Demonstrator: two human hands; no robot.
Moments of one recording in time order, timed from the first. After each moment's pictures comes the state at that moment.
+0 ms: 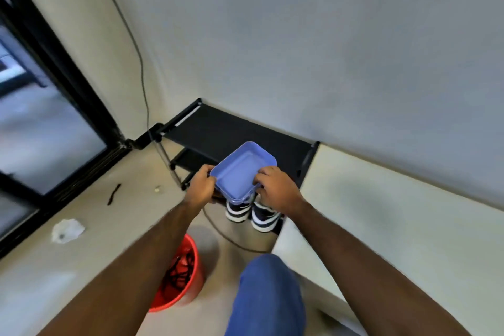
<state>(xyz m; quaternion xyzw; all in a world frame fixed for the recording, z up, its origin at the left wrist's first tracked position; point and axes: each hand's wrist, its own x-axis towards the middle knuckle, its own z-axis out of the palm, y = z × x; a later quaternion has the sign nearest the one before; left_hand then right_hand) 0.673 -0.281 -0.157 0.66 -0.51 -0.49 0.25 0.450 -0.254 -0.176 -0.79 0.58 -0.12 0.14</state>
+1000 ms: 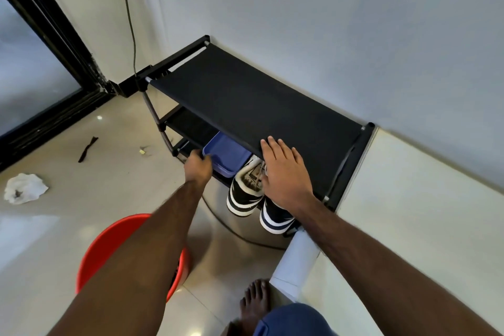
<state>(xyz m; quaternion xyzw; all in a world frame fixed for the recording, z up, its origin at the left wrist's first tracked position) 0.706 -0.399 -0.374 0.77 -0.40 -0.41 0.28 0.493 -0.335 -0.278 -0.77 0.63 0.00 0.08</state>
